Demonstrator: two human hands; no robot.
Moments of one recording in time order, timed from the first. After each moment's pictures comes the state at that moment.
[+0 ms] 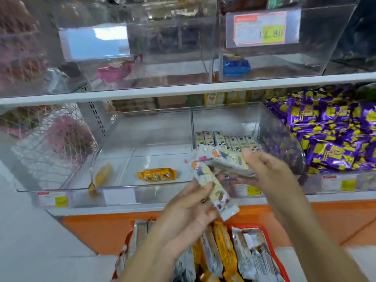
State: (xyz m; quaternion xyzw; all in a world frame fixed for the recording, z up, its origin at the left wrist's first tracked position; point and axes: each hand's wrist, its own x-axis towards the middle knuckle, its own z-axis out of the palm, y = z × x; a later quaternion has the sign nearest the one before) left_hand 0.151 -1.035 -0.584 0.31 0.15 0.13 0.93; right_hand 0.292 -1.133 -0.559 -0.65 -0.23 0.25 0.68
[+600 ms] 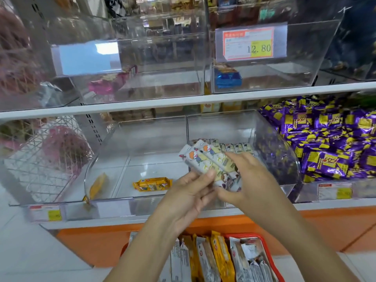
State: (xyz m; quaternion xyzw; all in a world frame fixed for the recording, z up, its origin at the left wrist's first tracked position) left_hand 0.185 -1.020 -0.556 0.41 0.20 0.17 0.87; right_hand 0.289 -1.128 -0.545 -0.82 -0.48 0.00 0.30
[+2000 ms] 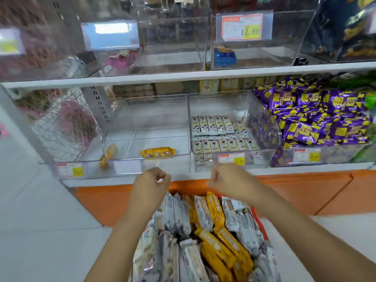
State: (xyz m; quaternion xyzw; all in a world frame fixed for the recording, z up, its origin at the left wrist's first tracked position) left_hand 0.081 -1.019 -0.595 0.83 0.43 0.21 0.28; right_hand 0.250 -1.146 -0.578 -0.83 -0.50 0.19 0.15
